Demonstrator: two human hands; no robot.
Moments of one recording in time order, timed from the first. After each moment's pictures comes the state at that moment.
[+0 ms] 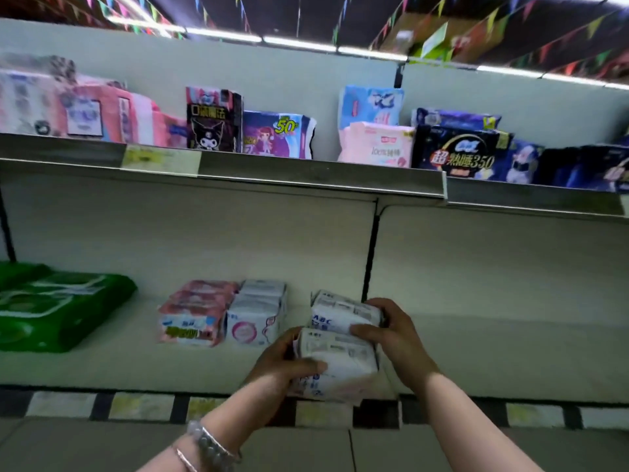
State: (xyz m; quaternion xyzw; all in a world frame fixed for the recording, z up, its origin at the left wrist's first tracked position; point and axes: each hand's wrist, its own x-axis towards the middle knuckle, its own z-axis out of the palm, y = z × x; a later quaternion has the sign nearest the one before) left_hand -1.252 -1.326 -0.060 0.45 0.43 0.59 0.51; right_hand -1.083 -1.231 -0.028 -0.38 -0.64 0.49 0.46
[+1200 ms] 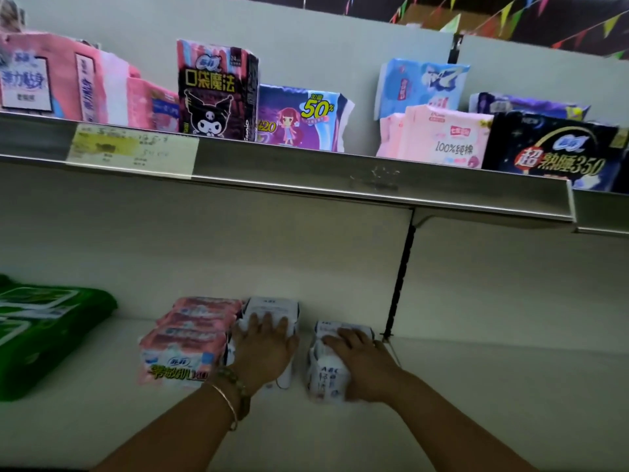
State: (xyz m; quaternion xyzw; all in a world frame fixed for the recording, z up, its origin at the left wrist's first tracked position) left_hand -1.372 -1.158 -0.097 0.60 0.80 0.05 -0.01; right_hand -1.183 -1.111 -0.074 -0.39 -0.92 -0.02 -0.05
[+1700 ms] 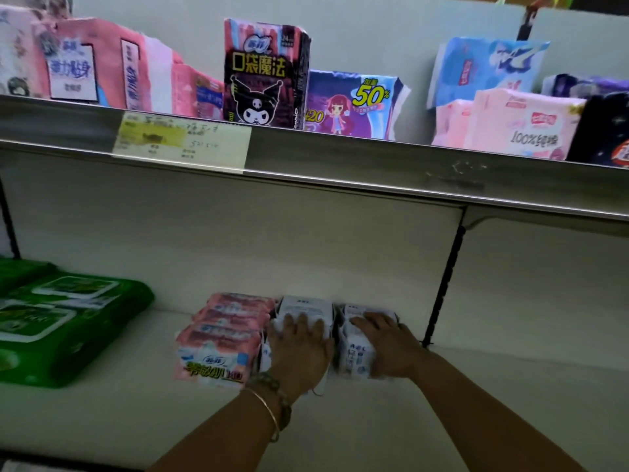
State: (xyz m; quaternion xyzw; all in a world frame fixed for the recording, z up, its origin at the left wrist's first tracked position) left_hand -1.370 -1.160 -0.087 0.58 0.81 0.05 0.01; right_hand -1.217 -1.057 -0.074 -0.39 -0.92 -0.03 -0.04
